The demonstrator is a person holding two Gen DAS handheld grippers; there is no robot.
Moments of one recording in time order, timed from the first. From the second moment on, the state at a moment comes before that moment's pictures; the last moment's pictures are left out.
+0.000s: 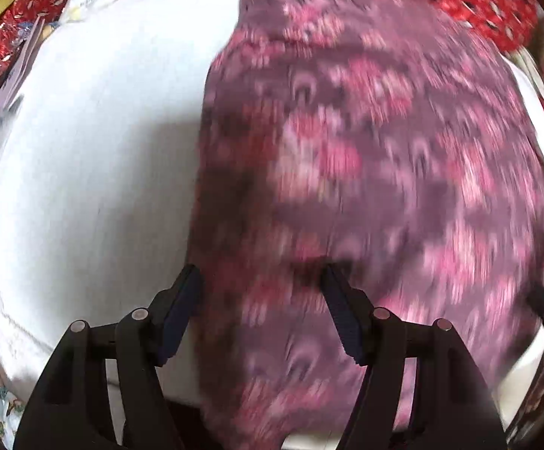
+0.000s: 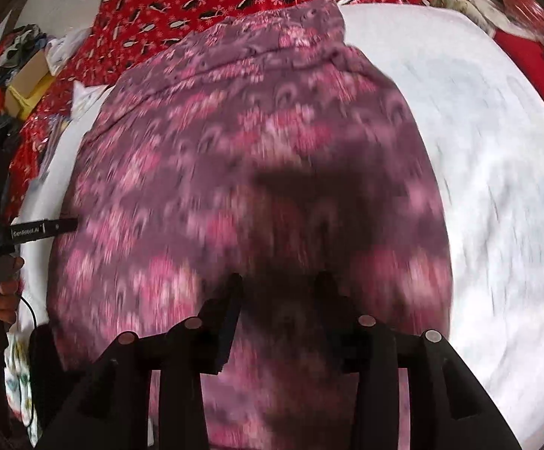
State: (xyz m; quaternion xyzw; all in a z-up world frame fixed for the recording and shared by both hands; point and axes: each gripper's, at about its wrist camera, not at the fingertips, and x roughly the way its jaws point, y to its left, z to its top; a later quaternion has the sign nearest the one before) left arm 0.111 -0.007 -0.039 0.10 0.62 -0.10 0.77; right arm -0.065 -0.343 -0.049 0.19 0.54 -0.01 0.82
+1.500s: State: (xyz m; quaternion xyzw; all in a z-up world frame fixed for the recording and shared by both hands) left arm 0.071 0.050 0.003 -0.15 0.59 -0.30 0.74; right arm -0.142 -0.373 0.025 0.32 0.37 0.13 0.86
